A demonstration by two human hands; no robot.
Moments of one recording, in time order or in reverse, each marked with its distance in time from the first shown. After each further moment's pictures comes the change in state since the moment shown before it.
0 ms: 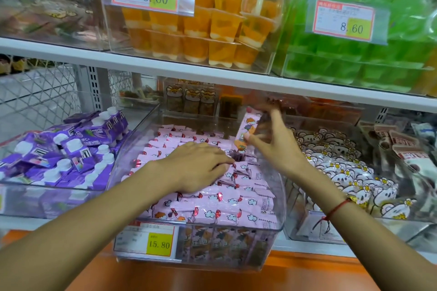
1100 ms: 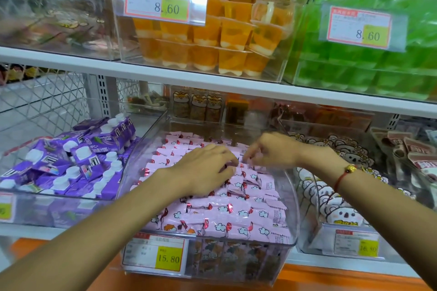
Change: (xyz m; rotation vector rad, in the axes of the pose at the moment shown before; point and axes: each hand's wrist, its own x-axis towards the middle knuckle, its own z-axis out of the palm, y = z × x) left_hand 0.010 -0.009 0.002 -0.130 0.108 -0.007; right_hand 0.045 -0.005 -0.004 -0.699 -0.685 -0.106
